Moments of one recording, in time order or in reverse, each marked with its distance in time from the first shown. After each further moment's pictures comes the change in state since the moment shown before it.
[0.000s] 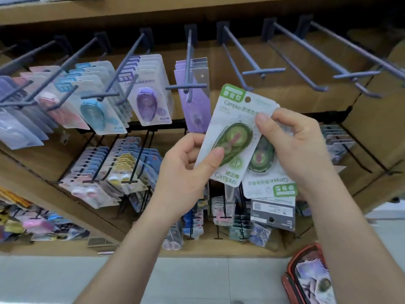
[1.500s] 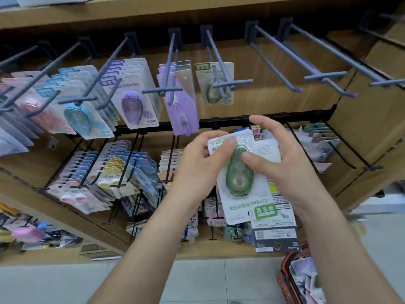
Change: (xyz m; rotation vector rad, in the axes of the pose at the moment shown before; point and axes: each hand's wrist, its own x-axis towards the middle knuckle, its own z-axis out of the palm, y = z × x) left_hand 0.021 -0.003 0.044 0.009 0.034 -0.218; right_hand -0.029 0.016 -0.019 0.166 -0.102 0.132
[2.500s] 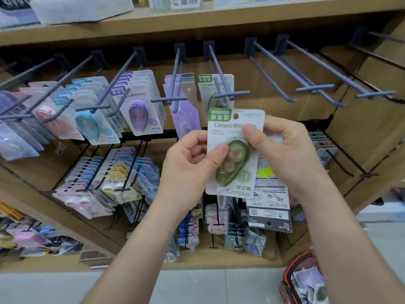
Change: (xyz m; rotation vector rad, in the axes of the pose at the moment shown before) left_hand -0.017 0.016 -0.016 -0.096 -0.024 0.277; right_hand 0.018 -0.032 0.008 -0.005 -0.007 -0.130
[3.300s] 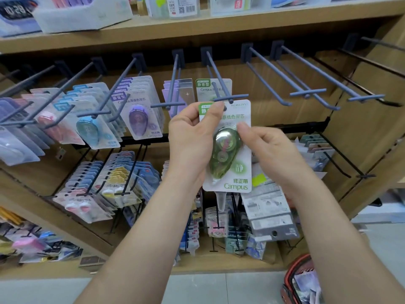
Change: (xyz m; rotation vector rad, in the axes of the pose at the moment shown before) left_hand 0.047 0.018 0.027 -0.188 0.235 -0.072; right_hand 0.003 -0.003 0.003 -0.052 -0.150 0.161
